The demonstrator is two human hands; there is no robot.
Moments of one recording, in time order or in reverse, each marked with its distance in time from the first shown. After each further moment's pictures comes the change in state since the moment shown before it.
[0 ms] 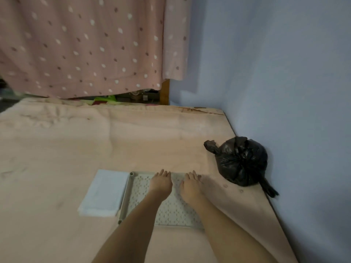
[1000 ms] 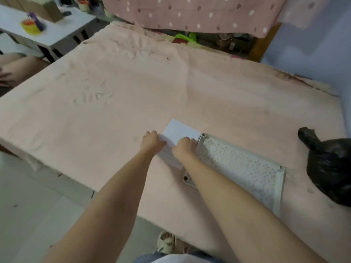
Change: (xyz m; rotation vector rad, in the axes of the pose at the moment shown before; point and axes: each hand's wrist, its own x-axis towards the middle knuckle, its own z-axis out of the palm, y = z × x) left_hand -0.082 -0.237 0.037 -0.666 0.026 -0.801; right_hand 0.023 -0.254 0.047 0.094 -0.240 -0.110
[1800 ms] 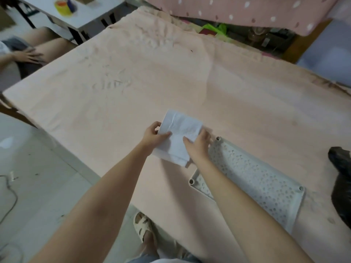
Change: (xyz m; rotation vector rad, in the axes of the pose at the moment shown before) left_hand -0.010 -0.026 -0.018 -0.932 0.033 -0.007; right_hand 0.029 0.013 0.013 0.518 0.169 -0.129
